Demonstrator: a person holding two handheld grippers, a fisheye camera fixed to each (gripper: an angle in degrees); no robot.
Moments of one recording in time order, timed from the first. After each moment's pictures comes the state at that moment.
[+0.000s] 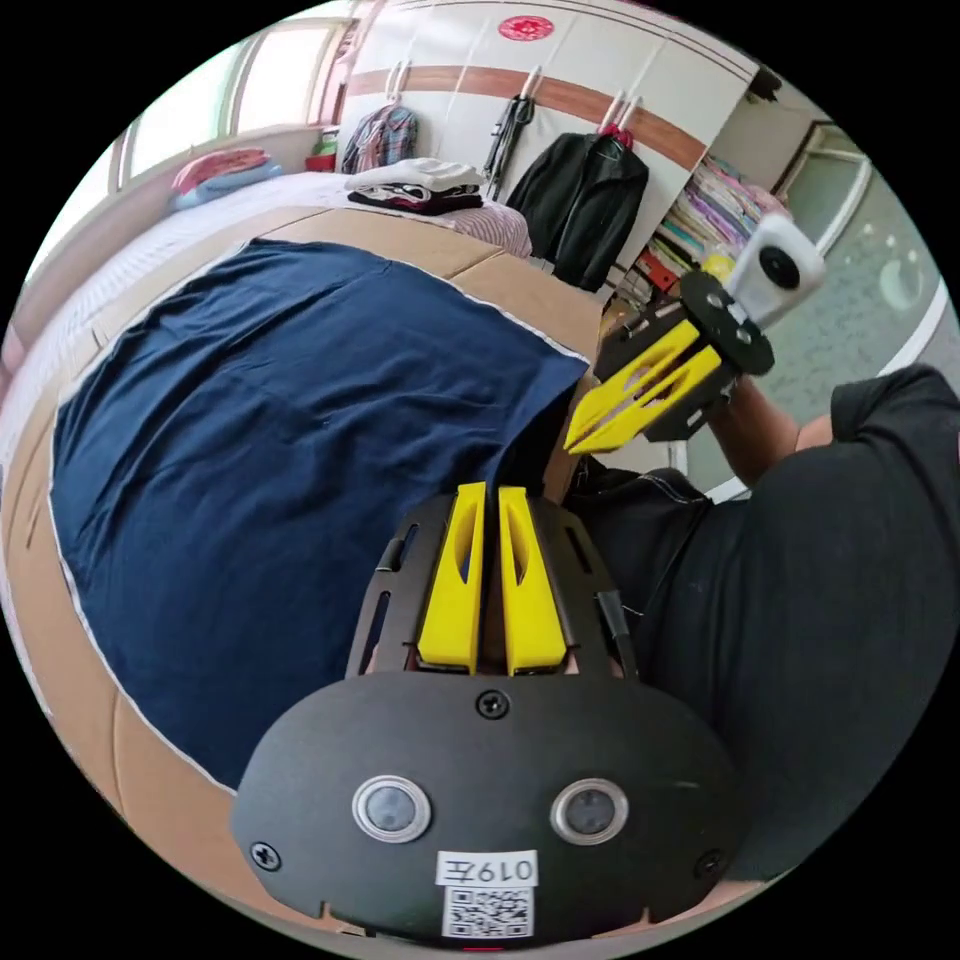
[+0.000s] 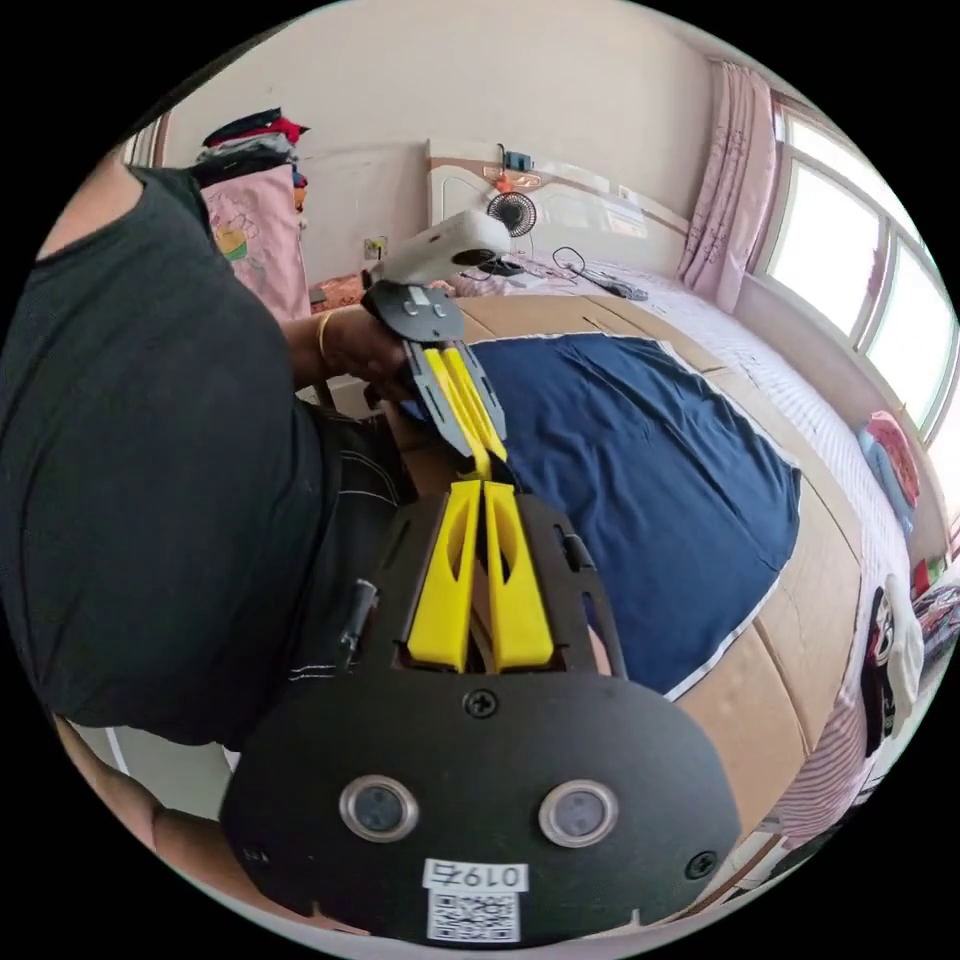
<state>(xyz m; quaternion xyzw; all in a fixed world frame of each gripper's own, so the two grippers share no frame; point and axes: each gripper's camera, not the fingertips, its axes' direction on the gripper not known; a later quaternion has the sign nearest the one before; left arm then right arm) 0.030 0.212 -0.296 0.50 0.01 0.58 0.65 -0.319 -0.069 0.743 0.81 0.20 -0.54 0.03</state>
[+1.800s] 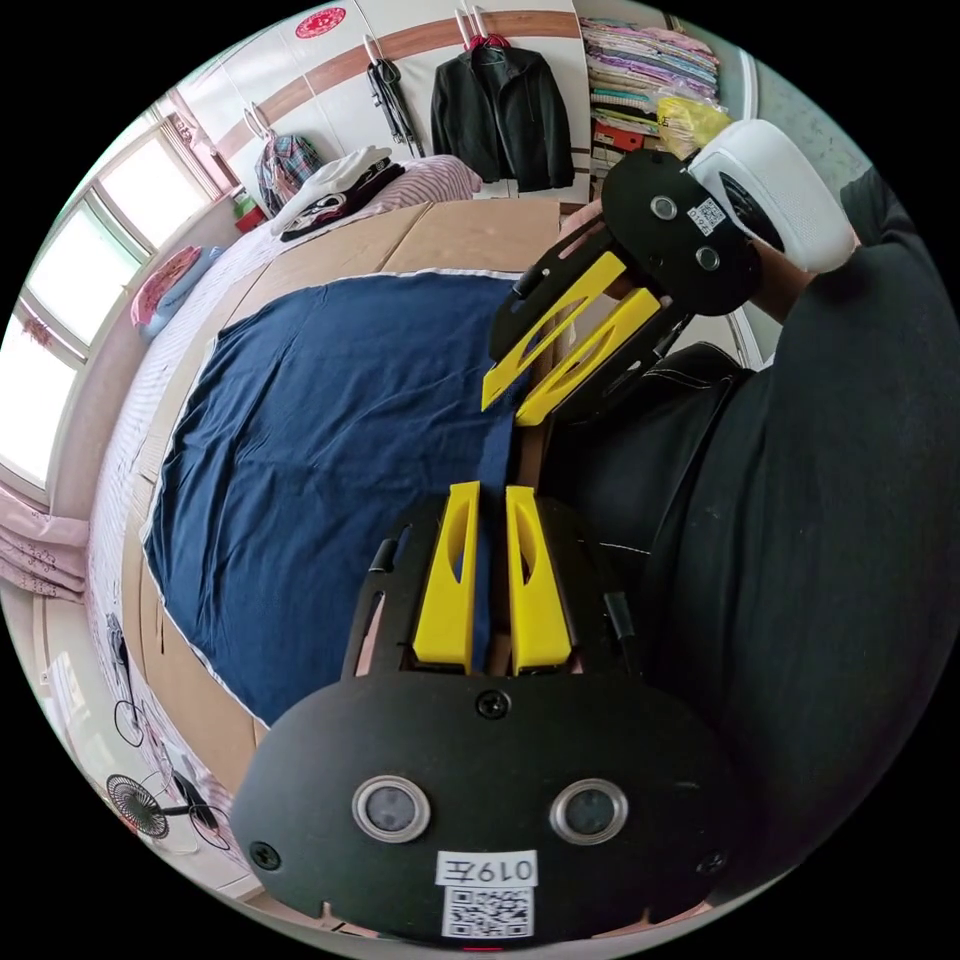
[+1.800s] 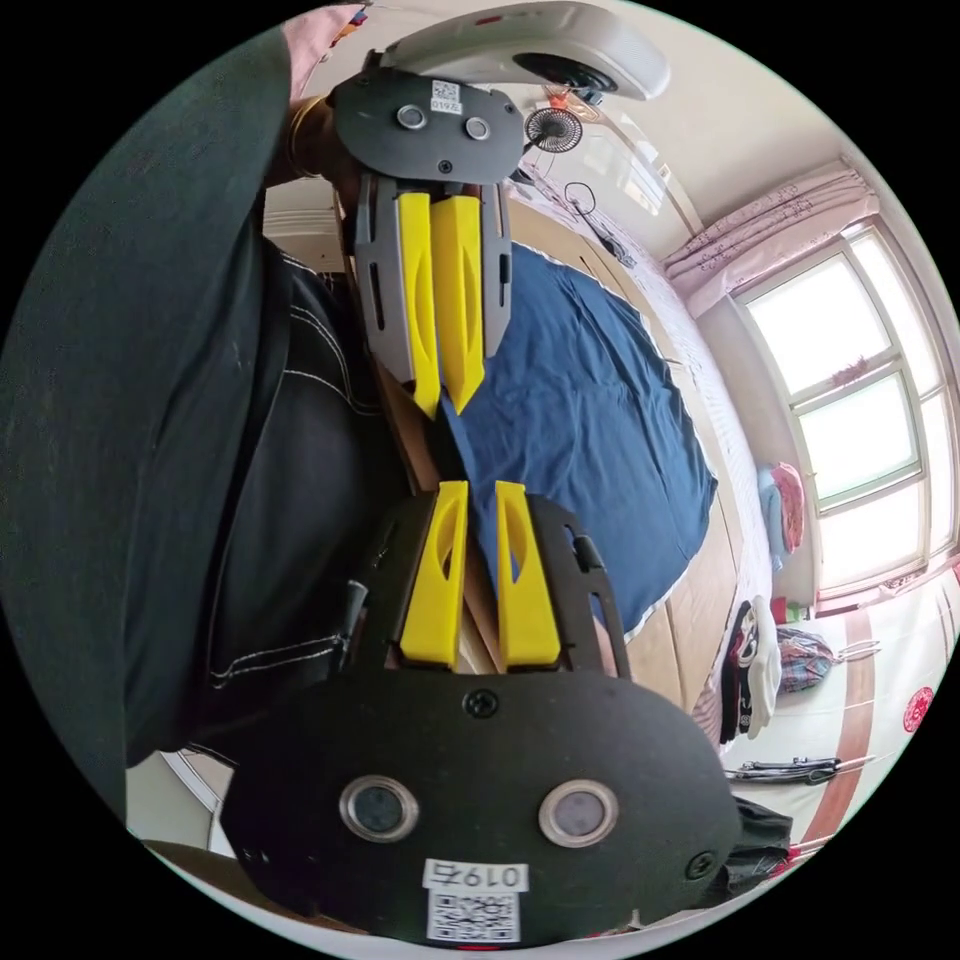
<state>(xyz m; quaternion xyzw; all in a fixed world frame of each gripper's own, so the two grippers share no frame) 0.062 0.374 -0.280 0.52 -0.27 0.59 0.56 -0.336 0.004 0.887 0.86 0.35 -0.36 0.06</state>
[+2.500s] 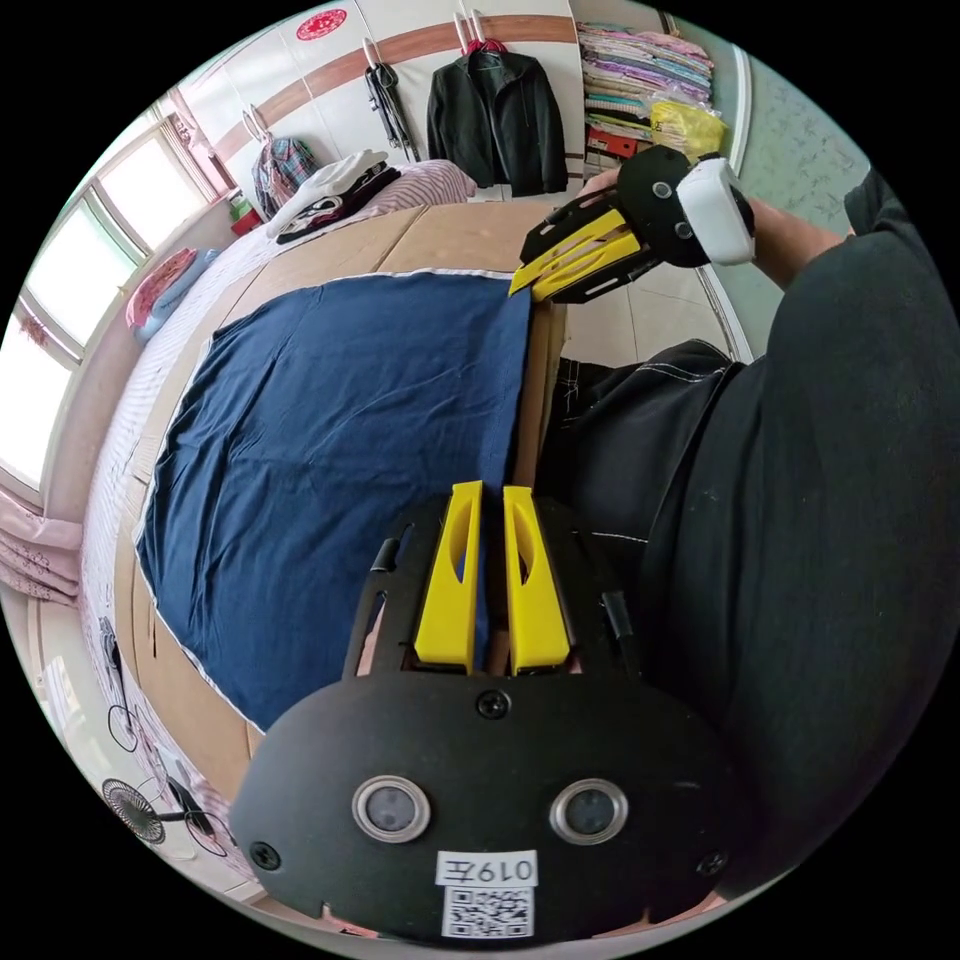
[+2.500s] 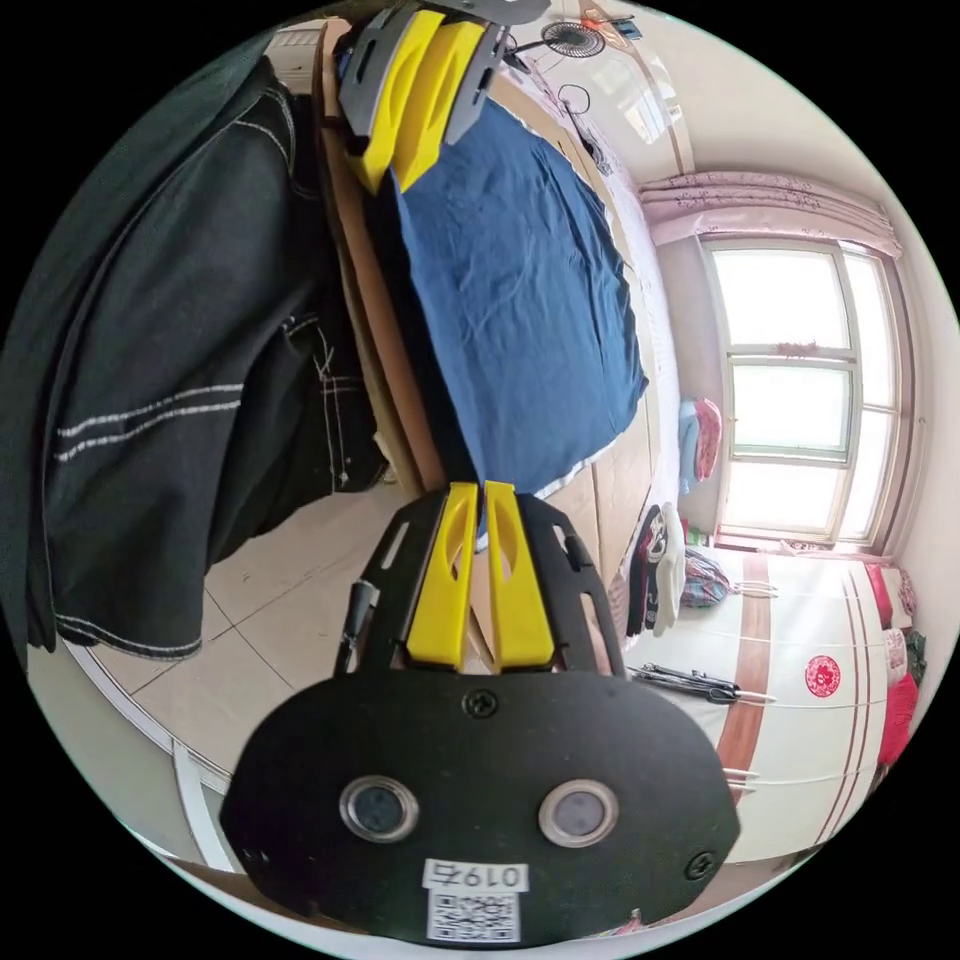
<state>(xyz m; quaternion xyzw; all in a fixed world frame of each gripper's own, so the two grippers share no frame) 0.061 0.395 -0.270 0.52 -0.26 0.60 0.55 -0.344 -0.030 0.924 0.87 0.44 -0.18 0.16</state>
